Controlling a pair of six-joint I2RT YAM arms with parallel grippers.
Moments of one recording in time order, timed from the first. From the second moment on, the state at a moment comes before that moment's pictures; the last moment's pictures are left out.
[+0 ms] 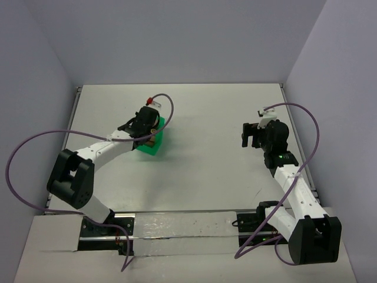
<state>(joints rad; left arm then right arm) -0.54 1.58 1.06 -0.27 -0.63 0.15 0.03 0.95 0.61 -0.11 -0.08 -0.04</state>
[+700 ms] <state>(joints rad) -0.89 1.51 0.67 0.36 -1.13 0.85 0.03 0.95 0.61 -0.11 -0.09 -0.05</state>
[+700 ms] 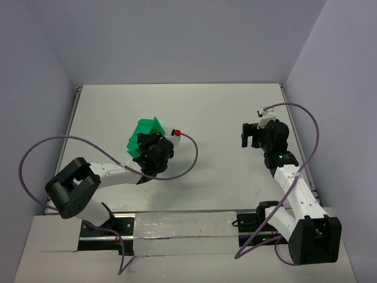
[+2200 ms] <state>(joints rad) -0.93 2.21 0.84 1.46 -1.15 2.04 0.03 0.96 0.61 -0.11 -0.09 -0.05</state>
